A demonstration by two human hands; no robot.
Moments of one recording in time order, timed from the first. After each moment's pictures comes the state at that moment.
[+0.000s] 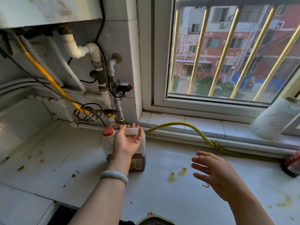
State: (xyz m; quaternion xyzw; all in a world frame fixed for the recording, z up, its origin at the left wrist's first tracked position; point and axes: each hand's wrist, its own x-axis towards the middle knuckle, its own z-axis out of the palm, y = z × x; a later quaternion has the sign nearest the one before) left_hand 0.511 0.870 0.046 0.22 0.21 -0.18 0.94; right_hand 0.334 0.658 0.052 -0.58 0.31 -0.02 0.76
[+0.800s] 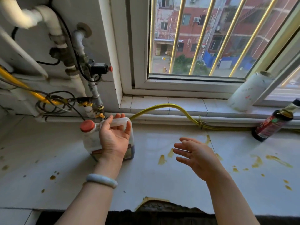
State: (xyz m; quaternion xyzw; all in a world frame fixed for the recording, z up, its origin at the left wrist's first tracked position) left_hand 0.498 0.866 0.032 0.27 0.16 -0.14 0.94; right_hand 0.348 0.691 0.033 -0.54 0.37 -0.04 0.76
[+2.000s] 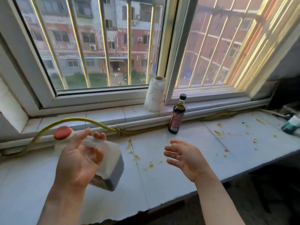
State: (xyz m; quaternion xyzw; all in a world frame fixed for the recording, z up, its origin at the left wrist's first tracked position) left_hand 0.324 0.714 0.086 0.32 -0.01 -0.39 0.86; right_hand 0.144 0.504 0.055 -0.50 0.42 -0.19 0.74
